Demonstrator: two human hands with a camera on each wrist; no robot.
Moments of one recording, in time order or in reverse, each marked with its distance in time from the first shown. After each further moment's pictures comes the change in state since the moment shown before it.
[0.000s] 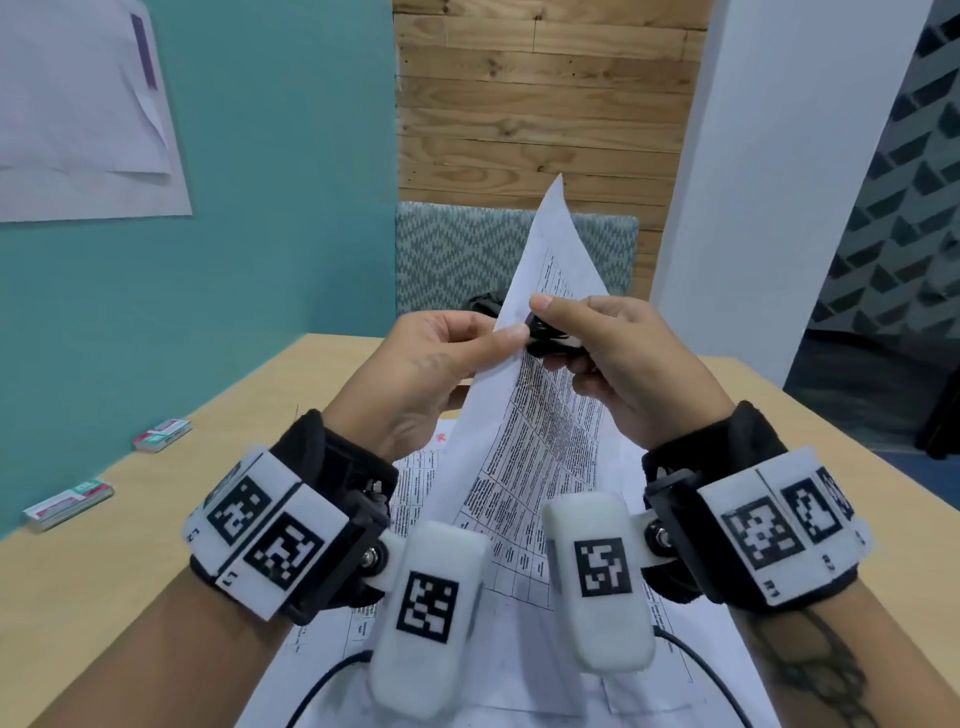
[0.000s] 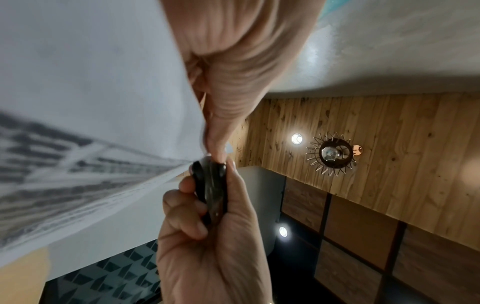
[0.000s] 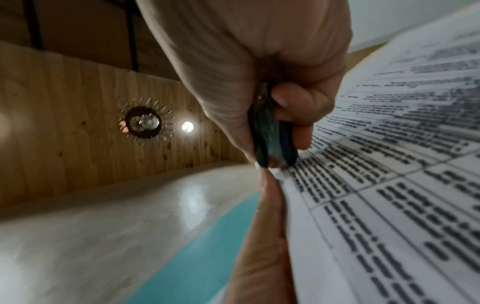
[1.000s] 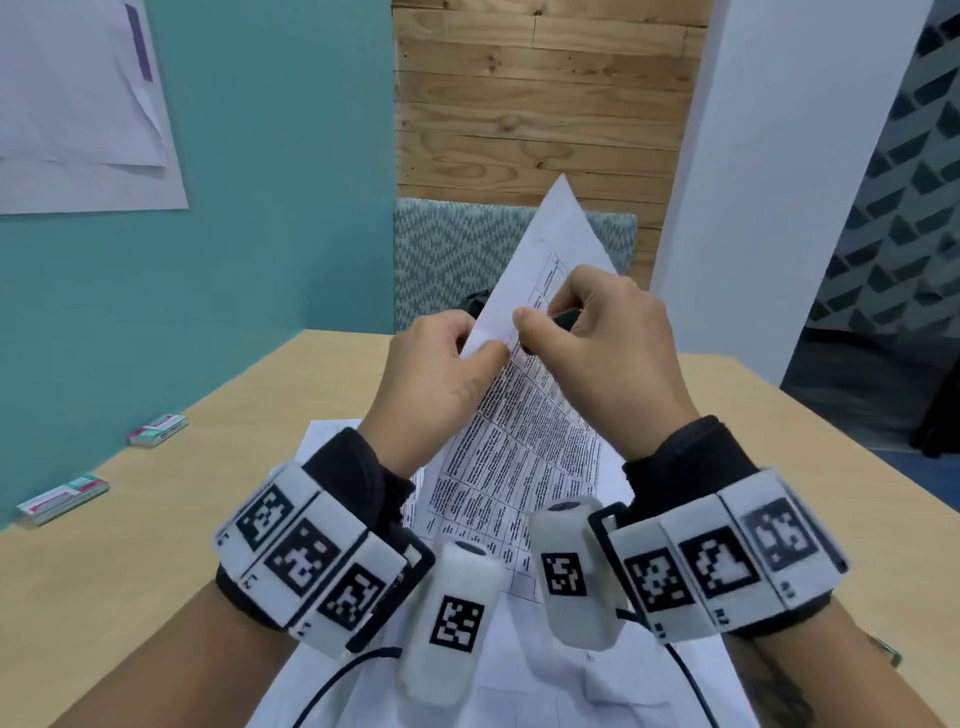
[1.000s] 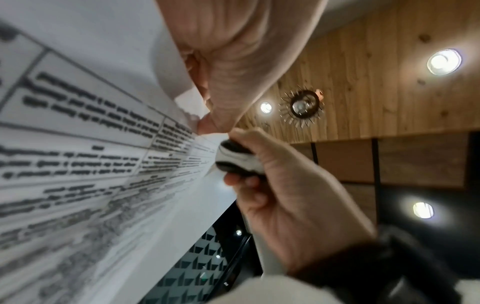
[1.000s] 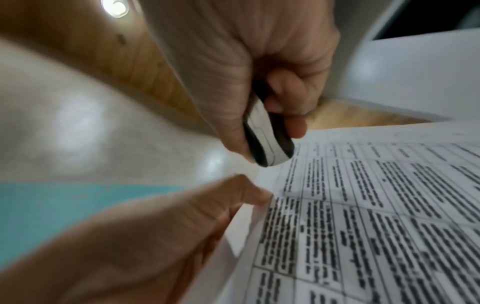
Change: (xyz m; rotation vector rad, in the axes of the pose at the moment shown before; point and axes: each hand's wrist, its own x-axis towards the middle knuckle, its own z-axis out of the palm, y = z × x) left_hand 0.005 -0.018 0.003 0.580 0.248 0.267; right_hand -0.009 -0.002 0.011 -0.754 0.251 -0.414
